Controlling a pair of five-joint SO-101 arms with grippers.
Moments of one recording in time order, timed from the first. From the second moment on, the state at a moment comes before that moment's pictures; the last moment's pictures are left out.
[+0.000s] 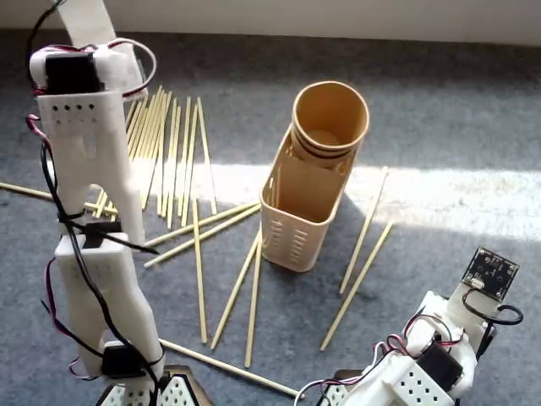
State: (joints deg) left arm -11.6 33.3 -70.9 100.7 -19.2; right arm 41.1 -93.8 95.5 54.7 17.4
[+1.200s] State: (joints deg) left arm -16.0 49.4 -64.7 100.7 -17.5; right arm 41.1 -93.8 95.5 54.7 17.4
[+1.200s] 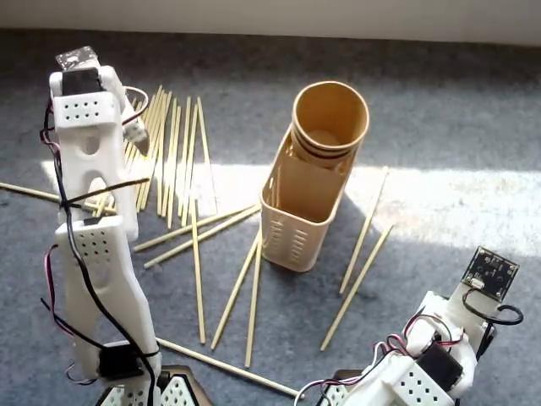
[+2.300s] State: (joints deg) left arm -11.1 69.1 -72.0 101.1 -24.1; right arm 41.1 -93.8 95.5 54.7 17.4
